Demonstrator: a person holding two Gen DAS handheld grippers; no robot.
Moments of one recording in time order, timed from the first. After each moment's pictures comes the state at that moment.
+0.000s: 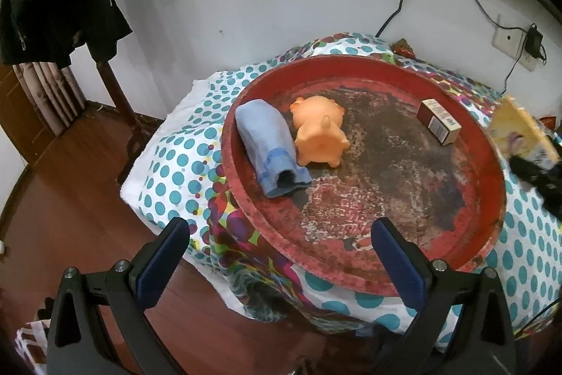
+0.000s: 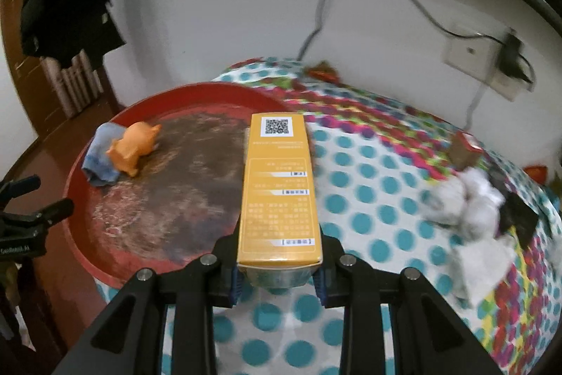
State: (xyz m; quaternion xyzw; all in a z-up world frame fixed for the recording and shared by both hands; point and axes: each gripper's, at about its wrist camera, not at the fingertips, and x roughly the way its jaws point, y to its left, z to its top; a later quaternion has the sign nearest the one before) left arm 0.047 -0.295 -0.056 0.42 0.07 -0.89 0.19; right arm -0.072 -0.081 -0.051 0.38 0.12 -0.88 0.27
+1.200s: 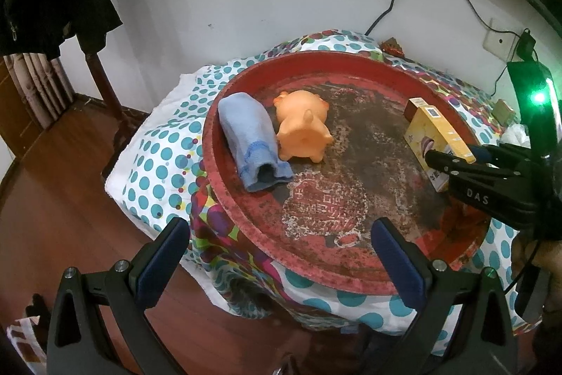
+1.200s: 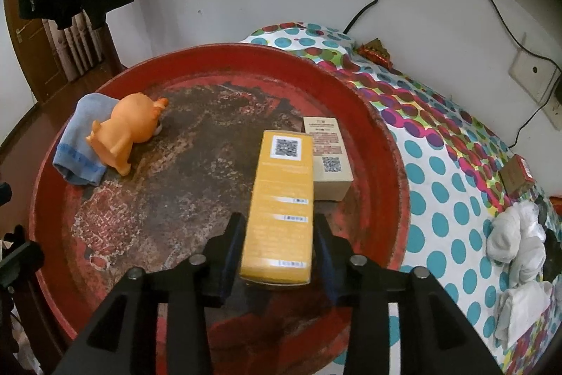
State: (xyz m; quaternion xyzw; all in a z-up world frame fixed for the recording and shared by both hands) left arm 0.045 -0.291 -0.060 0.42 0.09 -0.89 0.17; right arm -0.106 -0.157 -0.092 0.42 0.17 -0.85 0.27
